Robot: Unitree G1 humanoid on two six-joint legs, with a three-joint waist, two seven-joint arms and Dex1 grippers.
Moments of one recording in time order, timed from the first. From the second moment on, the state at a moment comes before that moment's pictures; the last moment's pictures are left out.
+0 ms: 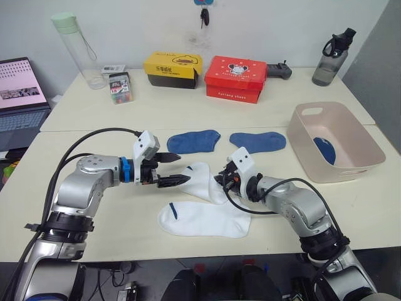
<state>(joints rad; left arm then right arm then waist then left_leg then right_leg) -0.53 0.70 -0.07 0.11 -0.37 0.51 -1.16 -0.47 -0.28 0.32 -0.23 0.38 0.92 0.31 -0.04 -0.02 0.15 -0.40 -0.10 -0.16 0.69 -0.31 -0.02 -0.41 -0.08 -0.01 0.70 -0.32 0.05</state>
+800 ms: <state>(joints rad) -0.84 0.49 -0.23 0.72 -0.10 0.19 -1.23 -0.47 -0.24 0.32 -0.23 0.31 0.93 0.35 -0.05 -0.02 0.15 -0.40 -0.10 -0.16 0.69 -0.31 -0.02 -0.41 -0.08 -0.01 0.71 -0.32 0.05</state>
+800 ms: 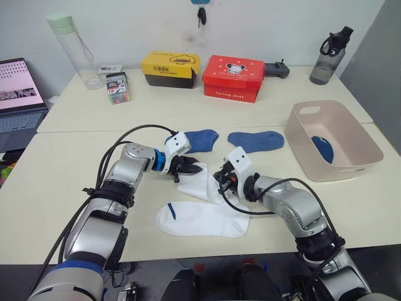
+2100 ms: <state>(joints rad) -0.40 0.47 0.08 0.40 -0.33 0.05 -1.08 -0.21 -0.11 0.04 -0.44 0.24 0.96 0.11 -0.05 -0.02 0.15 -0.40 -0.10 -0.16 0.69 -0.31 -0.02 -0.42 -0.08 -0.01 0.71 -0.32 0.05</state>
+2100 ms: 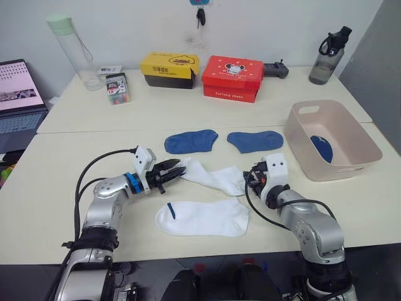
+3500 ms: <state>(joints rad) -0.88 0.56 -0.23 0.74 -0.18 0.14 -1.42 -0.32 -0.47 0.10 -0.64 0.53 1.06 0.51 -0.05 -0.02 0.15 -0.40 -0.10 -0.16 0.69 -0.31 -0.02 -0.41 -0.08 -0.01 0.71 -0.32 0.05</state>
